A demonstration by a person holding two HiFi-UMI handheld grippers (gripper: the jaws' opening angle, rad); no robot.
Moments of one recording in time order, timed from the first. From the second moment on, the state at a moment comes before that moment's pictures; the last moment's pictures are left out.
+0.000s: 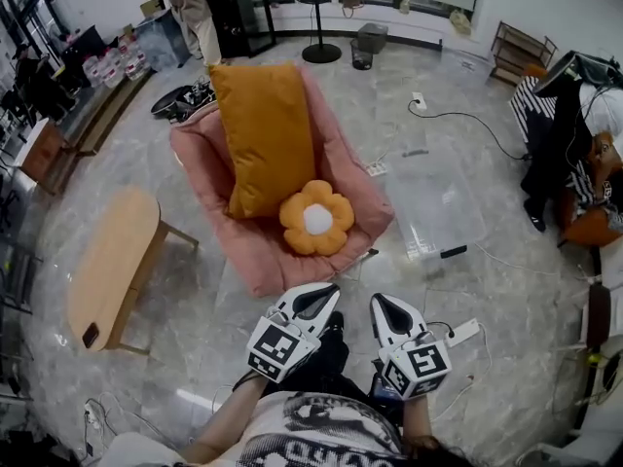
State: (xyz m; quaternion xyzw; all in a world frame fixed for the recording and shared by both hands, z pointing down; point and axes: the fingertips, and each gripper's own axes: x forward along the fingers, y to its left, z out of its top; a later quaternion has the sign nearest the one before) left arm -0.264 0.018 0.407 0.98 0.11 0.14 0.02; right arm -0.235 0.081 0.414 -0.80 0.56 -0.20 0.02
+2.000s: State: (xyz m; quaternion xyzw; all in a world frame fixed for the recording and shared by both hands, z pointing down) left arm -0.047 -0.242 0.456 0.94 -0.28 0.18 0.12; right arm 0.063 -0.245 0.605 -0.48 0.79 -0.31 -0.23
